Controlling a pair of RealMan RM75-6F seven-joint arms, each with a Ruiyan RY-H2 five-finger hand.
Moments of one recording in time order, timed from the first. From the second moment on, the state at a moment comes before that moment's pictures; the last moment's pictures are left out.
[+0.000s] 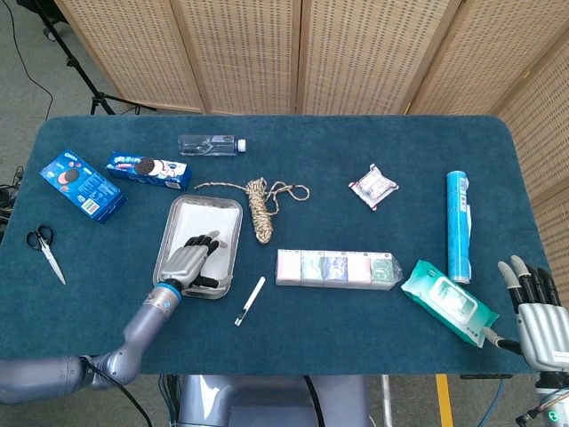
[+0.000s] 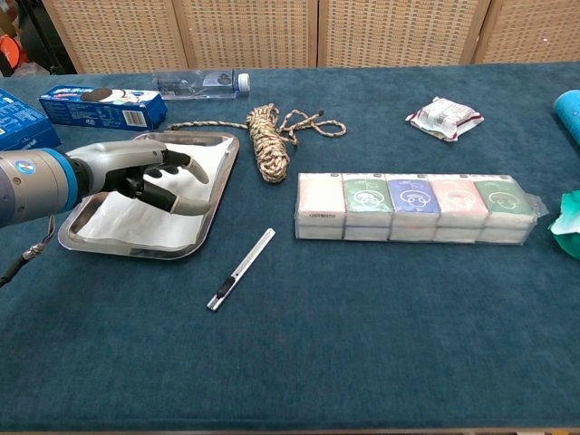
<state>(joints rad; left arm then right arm) -0.79 -1.54 -0.19 -1.65 0.62 0.90 0.40 0.03 -1.09 0.05 -1.67 -1.50 1.51 -0.08</state>
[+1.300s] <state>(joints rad) -0.79 -1.53 -0.15 -1.67 0.63 0.97 0.38 0.03 -1.09 0.05 -1.67 -1.51 1.52 -0.08</state>
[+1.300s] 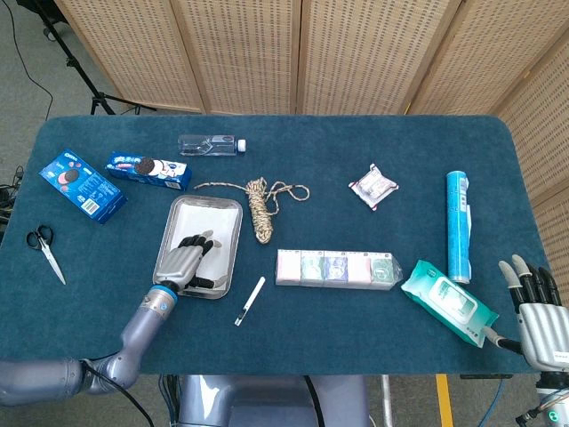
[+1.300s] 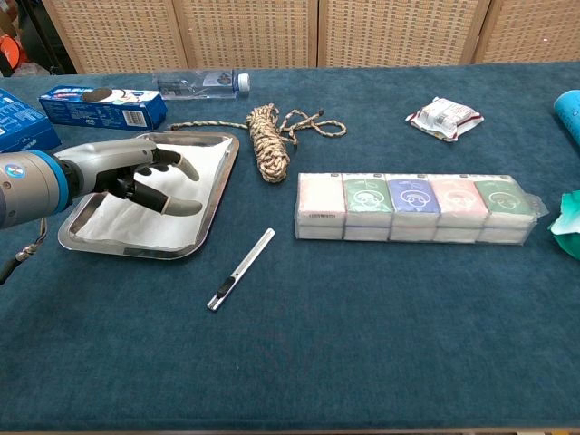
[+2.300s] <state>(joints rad) -0.31 -1.36 0.04 -1.66 1.32 1.56 0.13 0.05 -1.10 0.04 -1.67 -1.52 1.48 -0.08</state>
